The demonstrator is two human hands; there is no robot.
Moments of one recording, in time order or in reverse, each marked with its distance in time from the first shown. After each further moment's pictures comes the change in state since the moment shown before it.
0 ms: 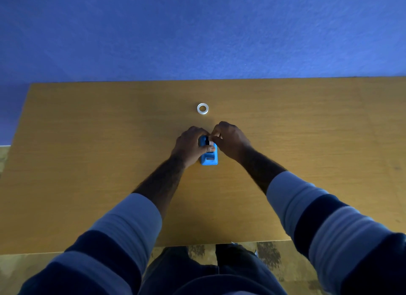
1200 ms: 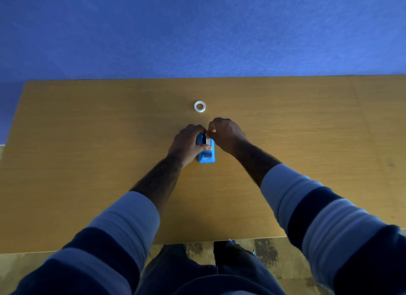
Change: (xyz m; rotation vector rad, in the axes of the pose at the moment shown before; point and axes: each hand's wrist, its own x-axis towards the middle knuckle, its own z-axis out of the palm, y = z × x) left_hand -0.002 0.001 0.003 0.026 0.026 0.028; right_hand 0.012 -0.006 -0.004 -0.167 -0.029 -0.001
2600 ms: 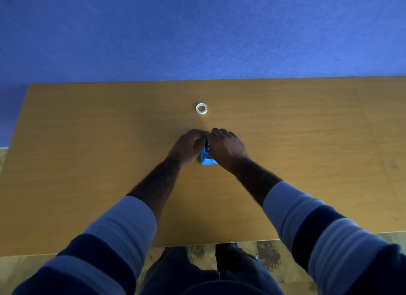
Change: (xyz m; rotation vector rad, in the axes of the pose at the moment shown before) left_hand -0.002 -0.016 0.001 -0.253 -0.028 0.042; right_hand -0.036 -0.011 0.018 -0.295 0.202 -0.262
